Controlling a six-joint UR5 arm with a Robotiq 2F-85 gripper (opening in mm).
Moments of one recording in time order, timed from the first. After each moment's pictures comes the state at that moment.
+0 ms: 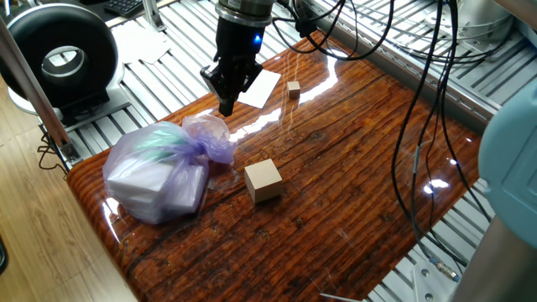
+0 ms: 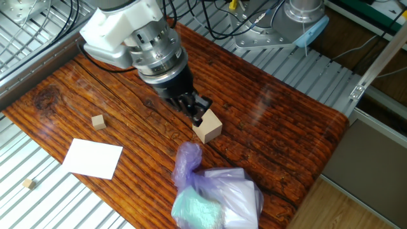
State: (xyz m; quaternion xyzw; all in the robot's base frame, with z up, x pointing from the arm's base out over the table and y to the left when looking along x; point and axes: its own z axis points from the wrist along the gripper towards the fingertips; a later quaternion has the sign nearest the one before) arm 0.536 0.145 0.192 0.04 -0.98 -0.20 0.05
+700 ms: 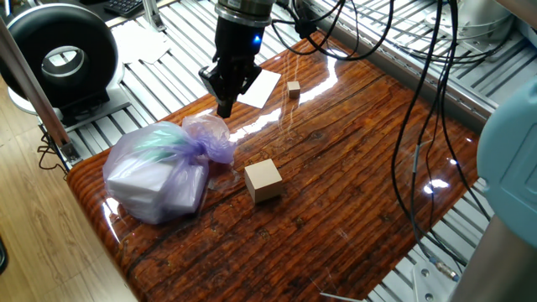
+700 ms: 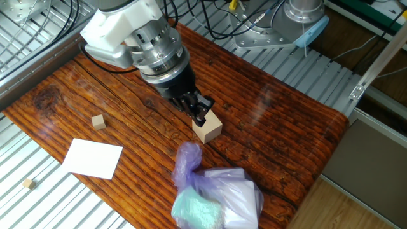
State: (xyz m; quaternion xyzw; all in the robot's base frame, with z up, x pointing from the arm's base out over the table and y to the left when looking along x) arm 0.544 0.140 0.189 0.02 -0.98 -0.19 0.04
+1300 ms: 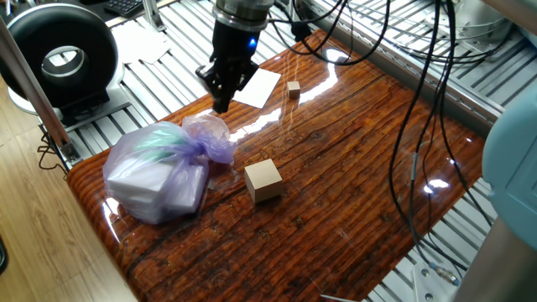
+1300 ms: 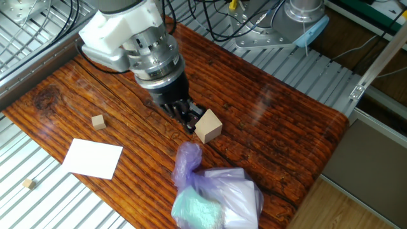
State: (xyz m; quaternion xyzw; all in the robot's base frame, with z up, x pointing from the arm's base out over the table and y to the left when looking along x) arm 0.570 0.140 0.170 0.02 -0.98 -0.18 0.00
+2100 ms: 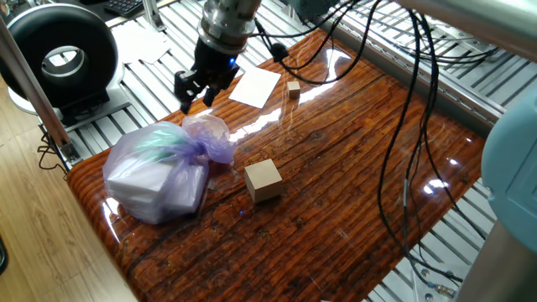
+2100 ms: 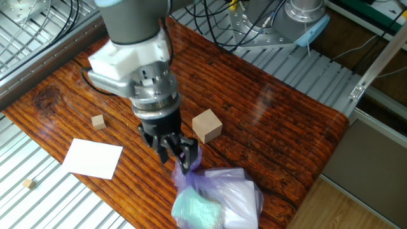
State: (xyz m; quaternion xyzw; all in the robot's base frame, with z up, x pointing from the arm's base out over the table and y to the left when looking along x) arm 0.639 0.161 0.129 0.03 -0.98 -0.18 -0.12
